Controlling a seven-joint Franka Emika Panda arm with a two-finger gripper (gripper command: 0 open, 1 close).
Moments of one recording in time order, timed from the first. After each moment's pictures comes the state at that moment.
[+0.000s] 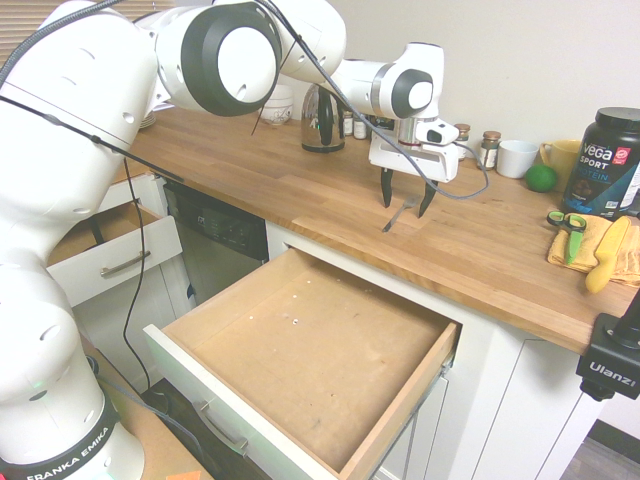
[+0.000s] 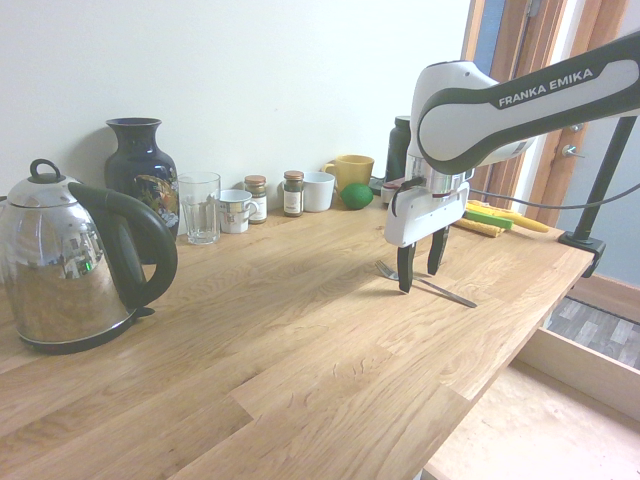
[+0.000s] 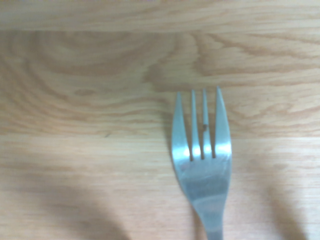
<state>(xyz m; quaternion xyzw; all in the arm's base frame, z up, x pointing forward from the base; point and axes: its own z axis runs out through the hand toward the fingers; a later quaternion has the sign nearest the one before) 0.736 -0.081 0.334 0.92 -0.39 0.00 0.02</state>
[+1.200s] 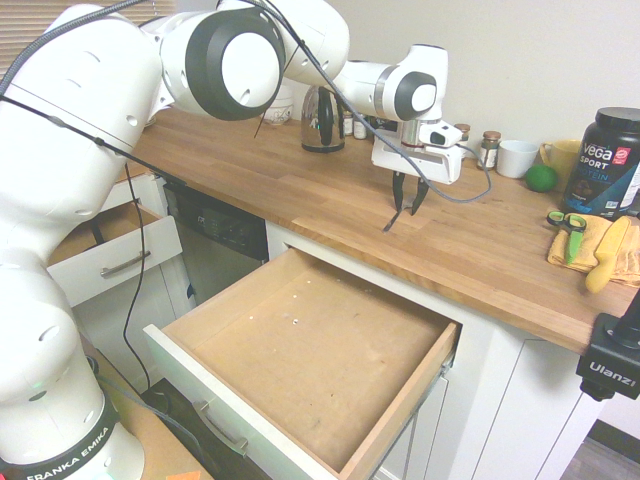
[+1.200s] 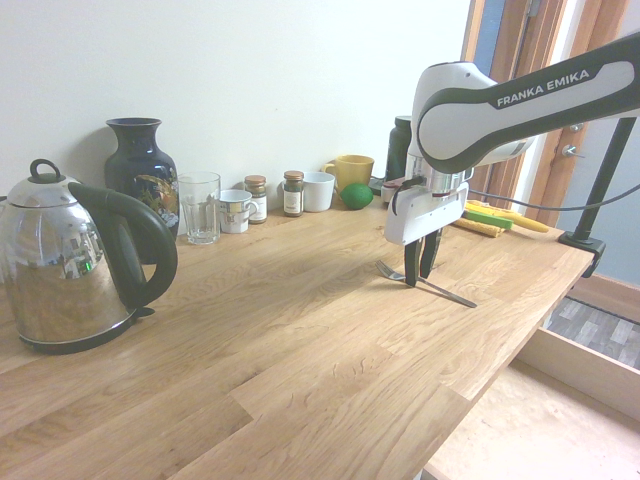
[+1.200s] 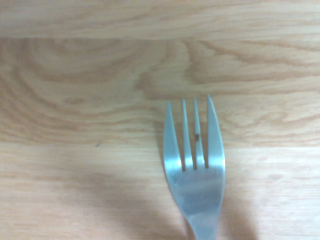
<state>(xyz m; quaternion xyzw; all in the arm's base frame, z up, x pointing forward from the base) 0.739 -0.086 0.334 0.92 -0.39 0.00 0.01</state>
